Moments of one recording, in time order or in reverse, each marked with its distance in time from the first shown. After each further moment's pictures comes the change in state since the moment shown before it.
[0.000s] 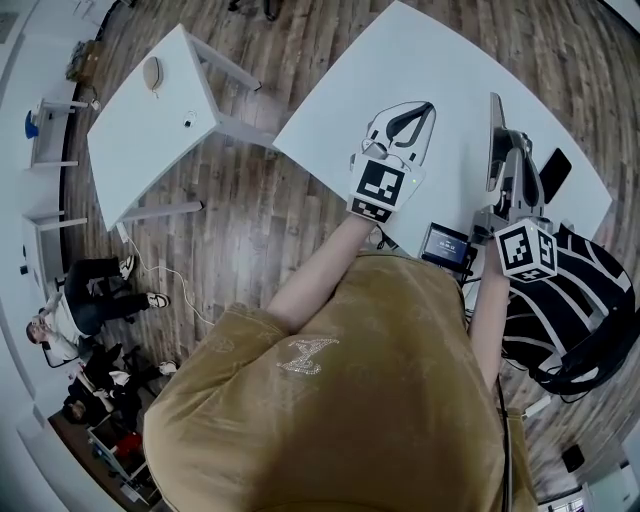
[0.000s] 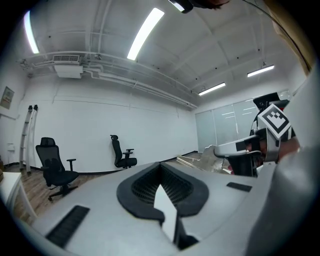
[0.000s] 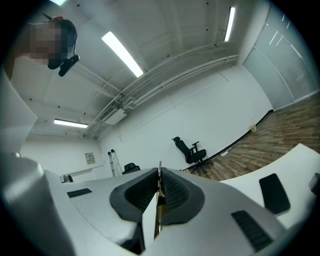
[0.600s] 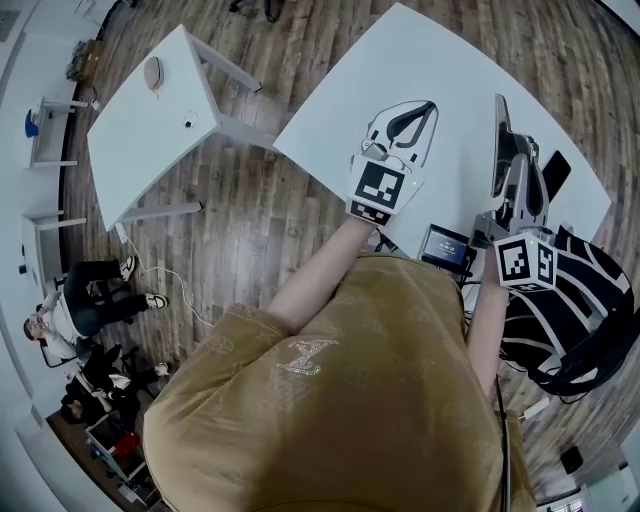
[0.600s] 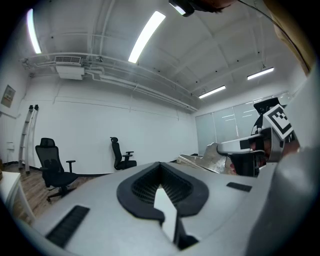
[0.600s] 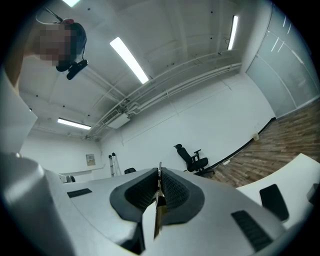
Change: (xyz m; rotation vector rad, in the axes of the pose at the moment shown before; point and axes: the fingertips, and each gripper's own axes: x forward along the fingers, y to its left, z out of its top) left arm -0.003 0.001 0.017 -0.009 -0.032 -0.001; right arm -0.010 0.015 0.023 -0.050 -0.081 0.015
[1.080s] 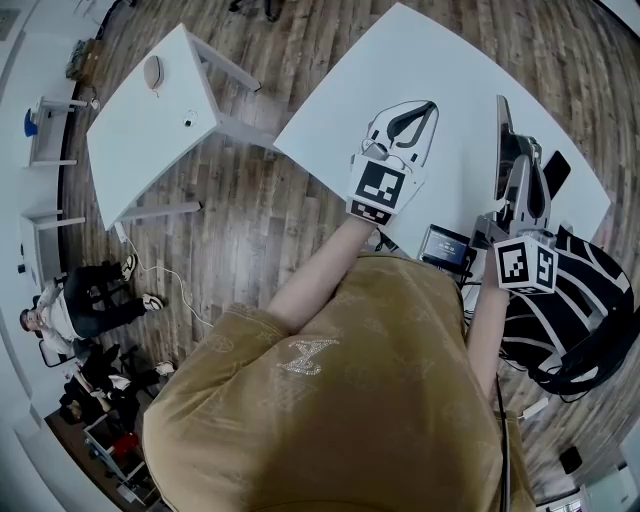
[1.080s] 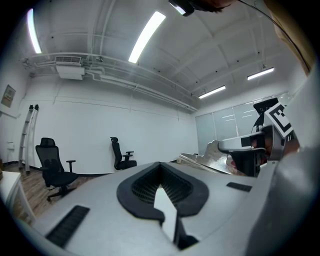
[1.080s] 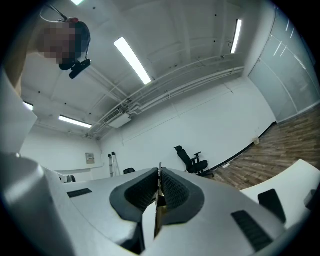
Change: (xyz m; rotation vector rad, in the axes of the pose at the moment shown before) left arm -0.002 0.000 -0.001 -0.003 -0.002 0.000; right arm -0.005 0.004 0.005 -0.039 -0.014 -0.002
